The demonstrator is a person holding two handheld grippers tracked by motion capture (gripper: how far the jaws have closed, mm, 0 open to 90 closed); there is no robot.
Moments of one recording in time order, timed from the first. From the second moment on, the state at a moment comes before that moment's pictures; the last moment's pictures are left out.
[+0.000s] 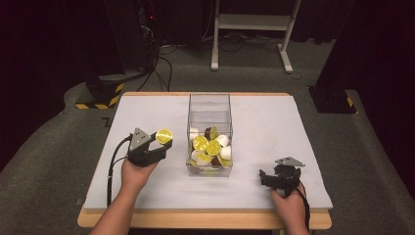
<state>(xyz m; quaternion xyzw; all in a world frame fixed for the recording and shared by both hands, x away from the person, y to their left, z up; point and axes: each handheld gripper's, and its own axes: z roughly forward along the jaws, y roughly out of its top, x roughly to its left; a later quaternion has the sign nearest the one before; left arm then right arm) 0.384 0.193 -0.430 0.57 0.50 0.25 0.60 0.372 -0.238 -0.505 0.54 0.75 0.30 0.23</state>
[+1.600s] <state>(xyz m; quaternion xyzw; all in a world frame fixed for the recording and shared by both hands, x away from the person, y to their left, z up) 0.459 0.220 -0.502 0.56 0.60 0.23 0.52 0.372 -0.238 -0.505 0.54 0.75 0.30 0.23</state>
